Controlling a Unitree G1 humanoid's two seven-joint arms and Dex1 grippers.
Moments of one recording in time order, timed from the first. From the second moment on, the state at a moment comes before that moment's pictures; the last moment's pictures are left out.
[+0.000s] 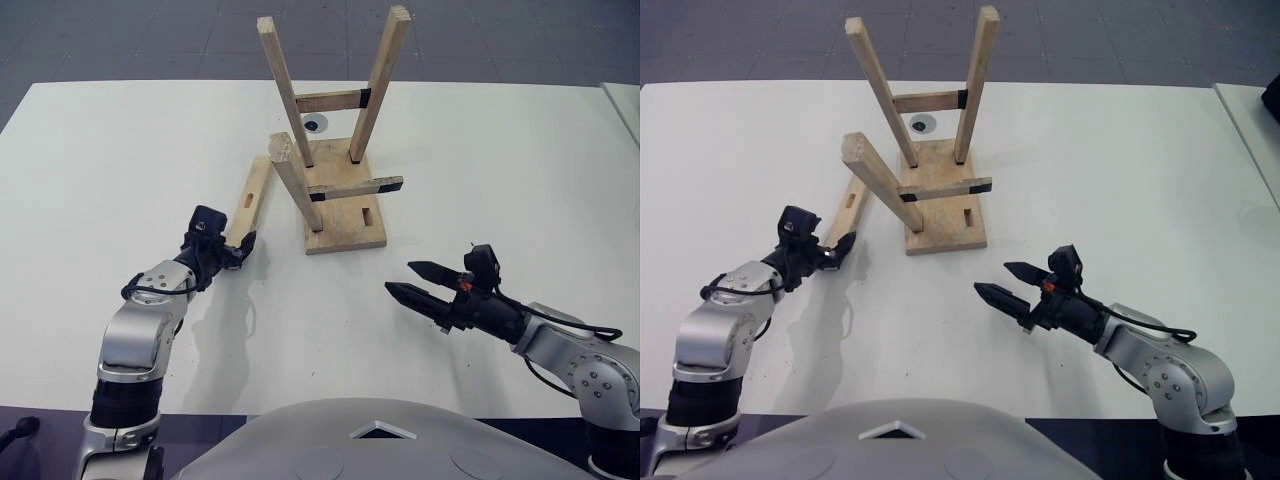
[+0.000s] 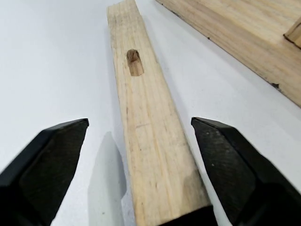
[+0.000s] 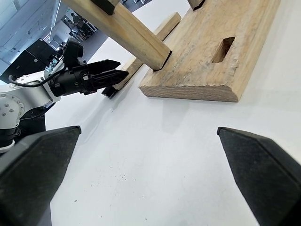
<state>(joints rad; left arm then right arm) 0.08 0.44 0.02 -0.42 -0.20 0.79 -0.31 0.31 -0.60 -0.15 -0.53 1.00 0.86 0.60</state>
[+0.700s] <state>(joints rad) 0.02 0.37 -0.01 -0.37 -0.19 0.87 -0.27 0.15 -0.61 -0.26 -0.61 1.35 0.89 0.46</state>
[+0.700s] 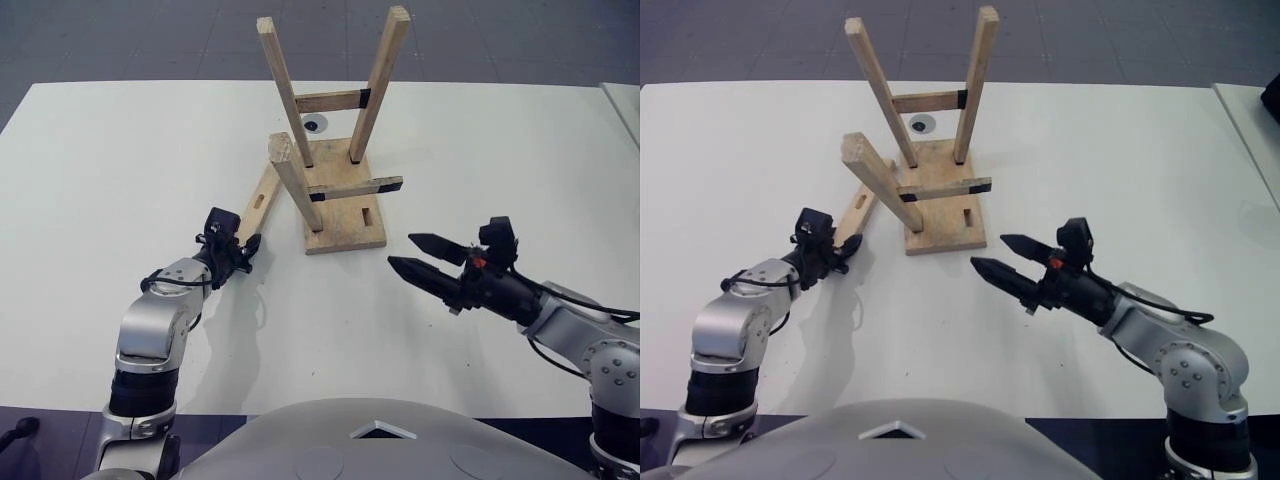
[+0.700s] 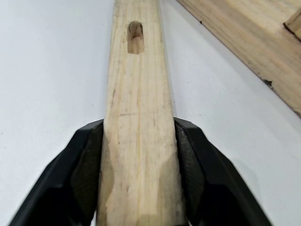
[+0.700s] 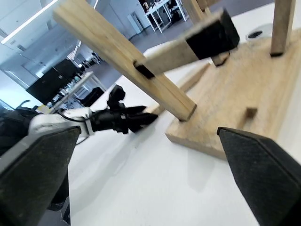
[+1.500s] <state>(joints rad) -0.47 0.58 0.35 -0.45 -1.47 1.02 -0.60 -0.53 -0.67 -0.07 -0.41 1.93 0.82 0.15</state>
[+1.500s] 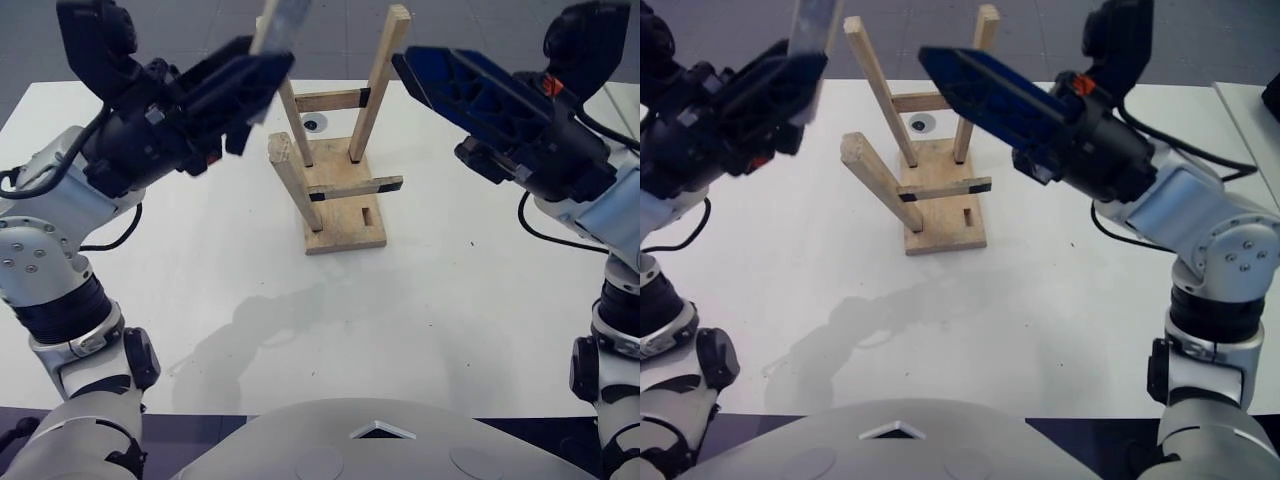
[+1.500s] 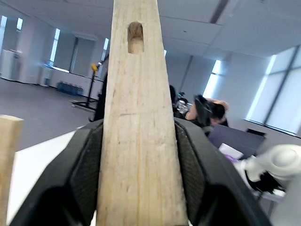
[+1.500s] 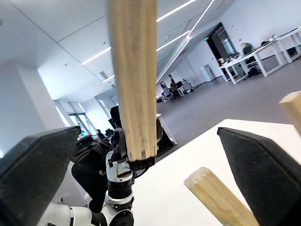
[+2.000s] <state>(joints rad) -0.42 0.68 0.27 -0.49 -1.54 1.03 -0.62 -0.66 -0.63 0.01 -0.41 1.88 0.91 0.24</state>
